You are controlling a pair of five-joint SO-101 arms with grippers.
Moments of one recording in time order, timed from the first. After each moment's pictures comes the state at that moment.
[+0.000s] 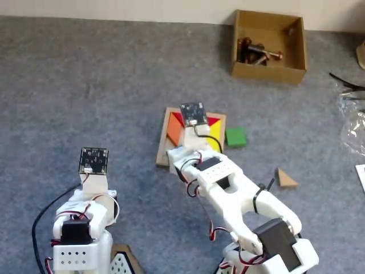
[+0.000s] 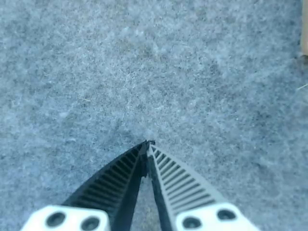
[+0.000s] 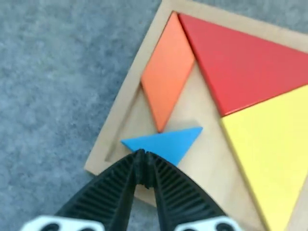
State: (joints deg) left arm -8.3 -104.6 95.9 77.0 1.3; right arm -34.4 -10.3 55.1 15.9 -12.9
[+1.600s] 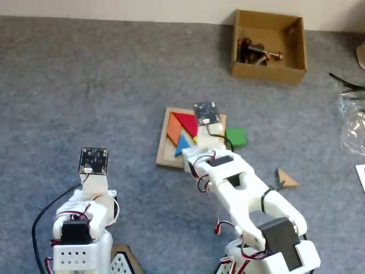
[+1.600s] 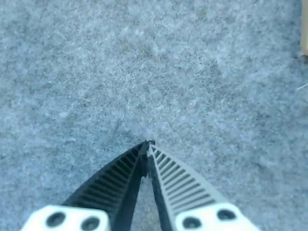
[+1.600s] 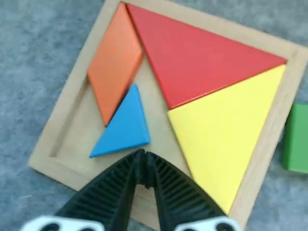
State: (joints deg) left arm -8.3 -104.6 95.9 77.0 1.3; right arm -27.3 -10.4 57.1 15.7 -5.0
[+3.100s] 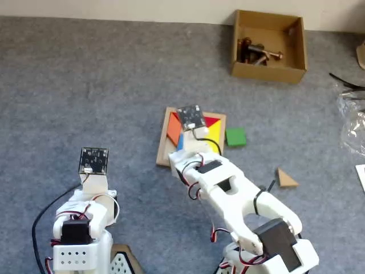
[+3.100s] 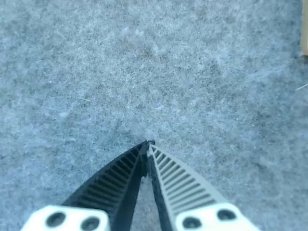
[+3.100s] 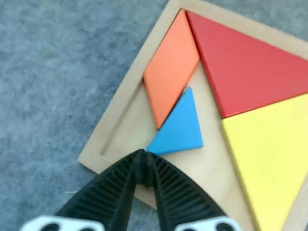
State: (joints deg) left arm -8.3 -104.6 95.9 77.0 1.3; right arm -34.1 -10.4 57.6 12.5 -7.6
